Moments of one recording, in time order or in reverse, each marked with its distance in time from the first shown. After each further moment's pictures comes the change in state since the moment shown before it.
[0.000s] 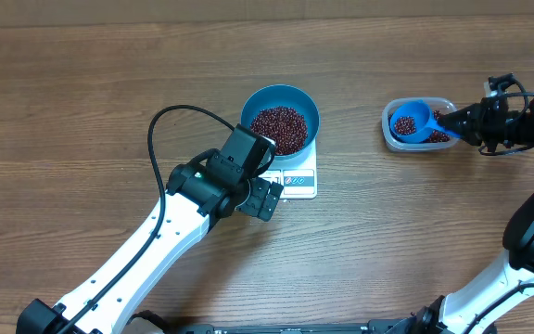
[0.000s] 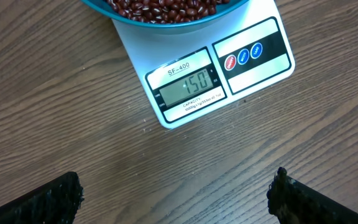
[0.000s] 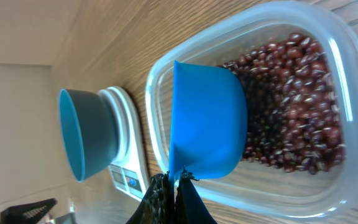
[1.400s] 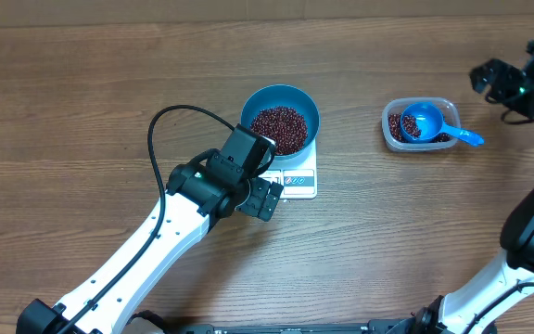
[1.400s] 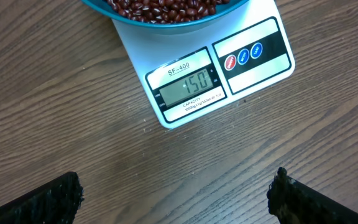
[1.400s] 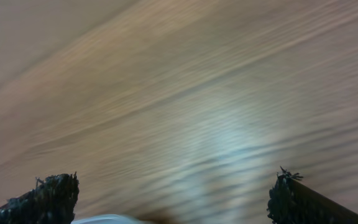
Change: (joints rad) left arm 0.000 0.000 0.000 0.000 0.000 0.000; right arm 0.043 0.000 0.043 0.550 0.494 0.230
